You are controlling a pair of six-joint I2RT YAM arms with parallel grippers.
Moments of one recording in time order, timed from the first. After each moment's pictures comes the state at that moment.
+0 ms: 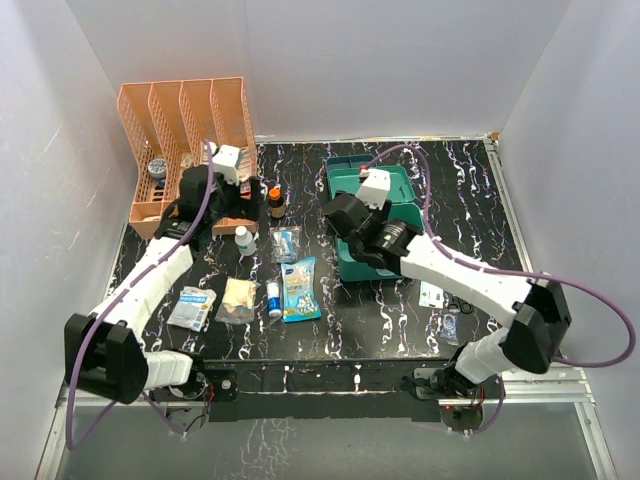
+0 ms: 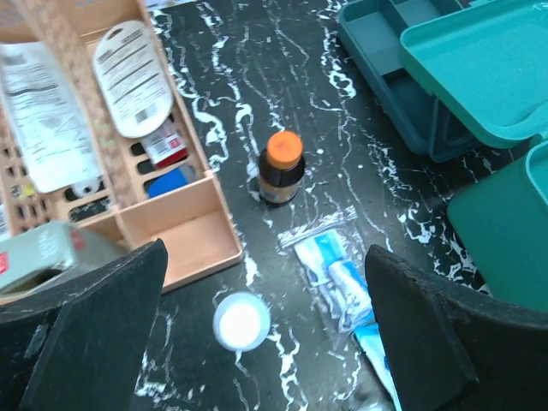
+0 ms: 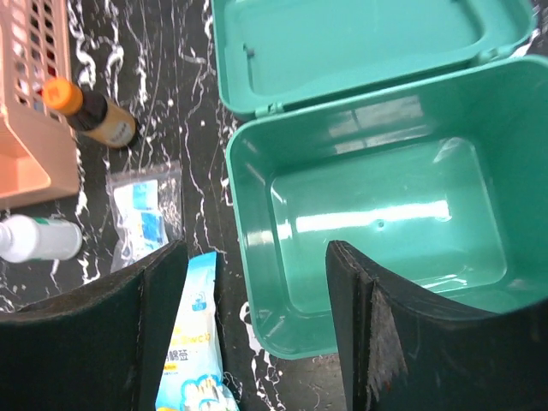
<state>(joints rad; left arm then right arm) -0.24 1.24 0.97 -0.15 0.09 0.00 0.88 1.48 1.26 -0.56 0.71 0.79</state>
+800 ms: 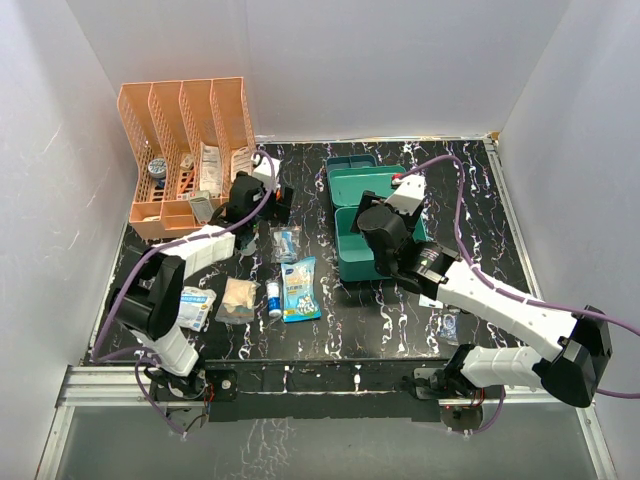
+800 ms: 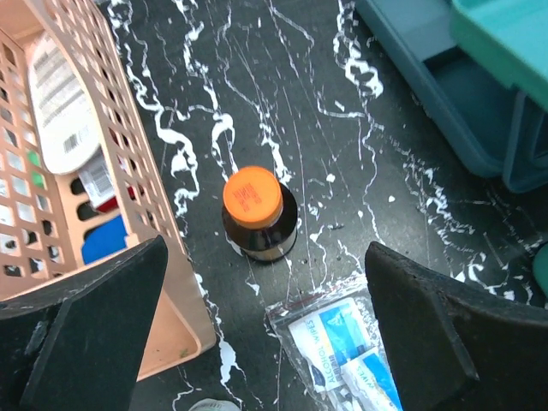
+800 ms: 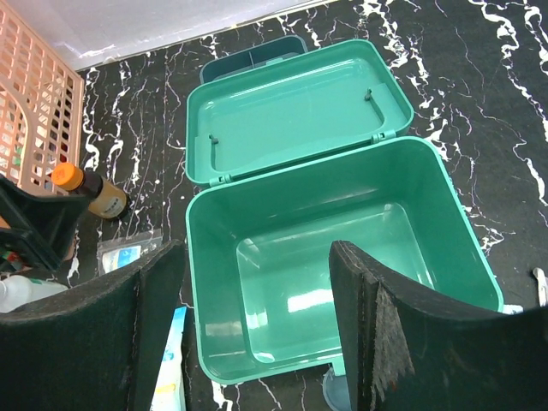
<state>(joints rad) -0.41 1.65 0.96 0.29 -0.10 0.05 0.88 1.19 1.02 -0.31 0.89 0.60</state>
